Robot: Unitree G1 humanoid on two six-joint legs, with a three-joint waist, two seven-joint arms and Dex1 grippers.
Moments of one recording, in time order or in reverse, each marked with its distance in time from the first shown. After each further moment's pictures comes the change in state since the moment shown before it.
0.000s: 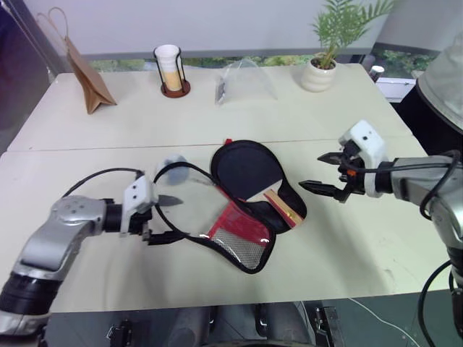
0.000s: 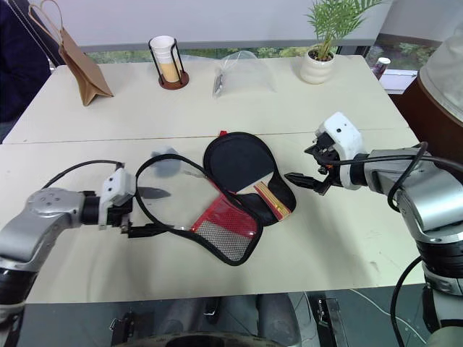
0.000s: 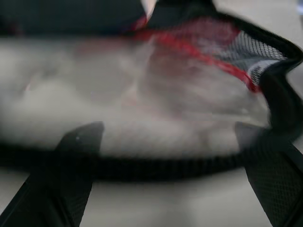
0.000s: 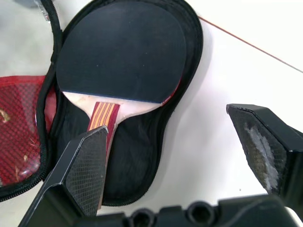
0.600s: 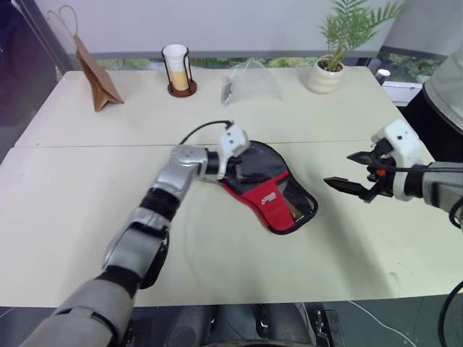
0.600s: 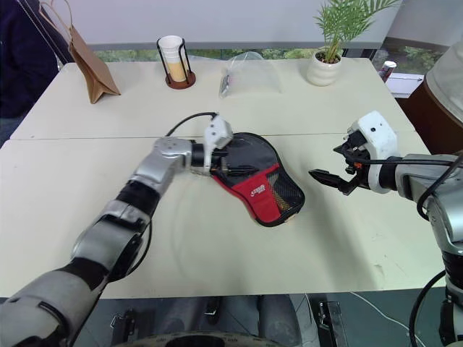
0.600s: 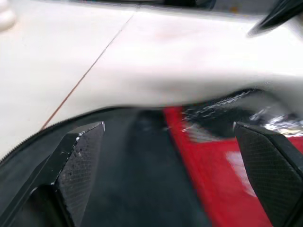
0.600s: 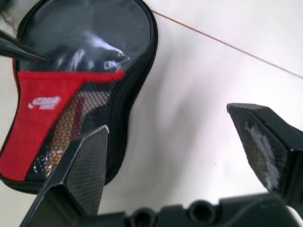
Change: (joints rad) left arm -0.737 -0.644 -0.248 1.043 0.324 -0.430 0.180; right arm 0.131 -0.056 -0.169 -0.006 0.002 0.008 -0.018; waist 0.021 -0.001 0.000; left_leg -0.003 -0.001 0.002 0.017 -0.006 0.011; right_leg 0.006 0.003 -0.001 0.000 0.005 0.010
